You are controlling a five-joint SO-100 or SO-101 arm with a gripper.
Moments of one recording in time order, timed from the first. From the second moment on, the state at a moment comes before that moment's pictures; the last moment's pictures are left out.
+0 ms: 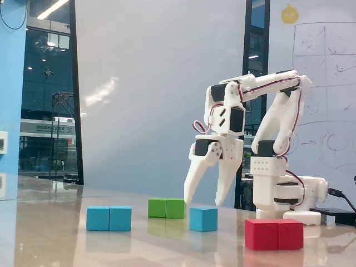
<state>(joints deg) 0.1 119.5 136.9 68.9 -1.1</state>
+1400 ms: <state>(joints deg) 0.3 109.7 138.5 55.5 -1.1</state>
